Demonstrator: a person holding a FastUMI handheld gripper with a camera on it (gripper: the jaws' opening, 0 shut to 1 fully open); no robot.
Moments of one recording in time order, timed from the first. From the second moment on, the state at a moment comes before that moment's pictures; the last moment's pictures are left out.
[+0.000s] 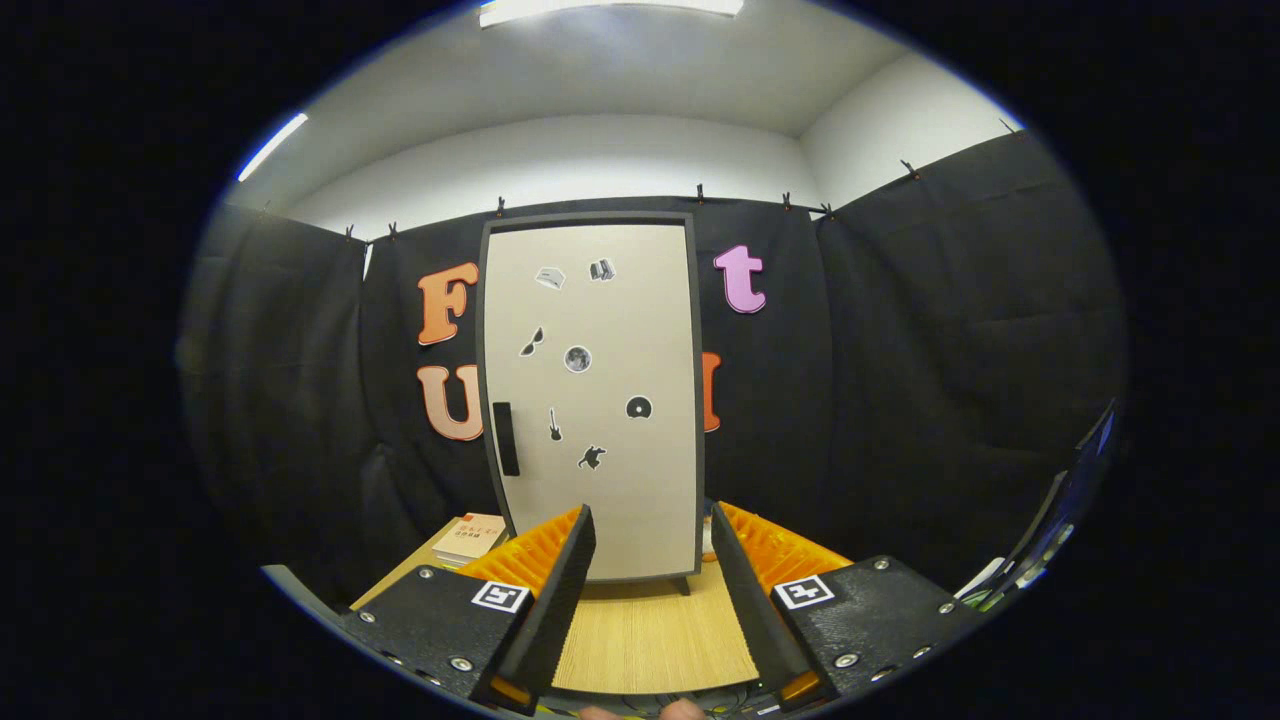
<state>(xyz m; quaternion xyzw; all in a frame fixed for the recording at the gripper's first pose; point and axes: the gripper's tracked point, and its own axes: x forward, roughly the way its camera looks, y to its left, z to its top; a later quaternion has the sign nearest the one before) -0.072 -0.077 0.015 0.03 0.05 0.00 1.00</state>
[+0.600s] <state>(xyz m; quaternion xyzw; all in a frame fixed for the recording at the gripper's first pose) -0.065 -0.103 0.016 0.03 0.03 -0.01 1.00</state>
